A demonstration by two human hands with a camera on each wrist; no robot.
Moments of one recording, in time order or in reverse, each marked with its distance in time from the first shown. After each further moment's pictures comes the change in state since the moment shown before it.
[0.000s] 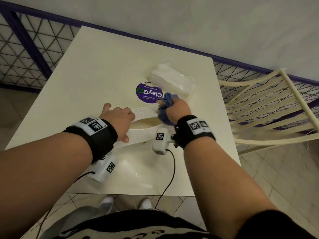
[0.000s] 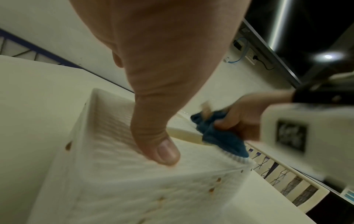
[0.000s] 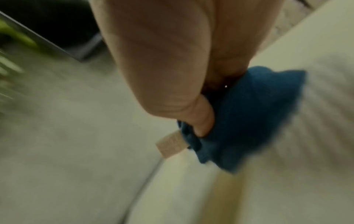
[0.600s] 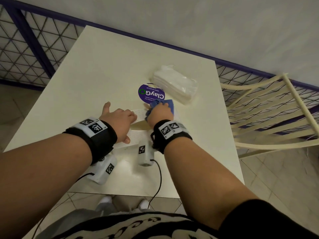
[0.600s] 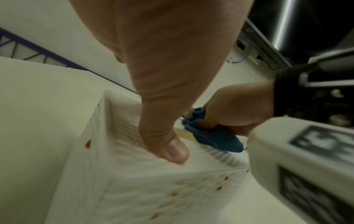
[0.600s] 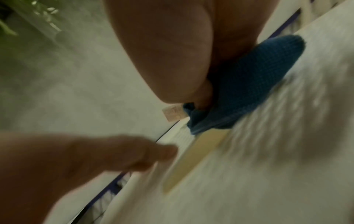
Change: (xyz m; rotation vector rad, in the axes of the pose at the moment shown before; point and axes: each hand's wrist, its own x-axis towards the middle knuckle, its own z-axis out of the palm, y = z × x) left_hand -0.005 -0.003 0.001 0.004 -0.031 0.000; right_hand 0.018 -0.032 0.060 -0.263 -0.073 0.087
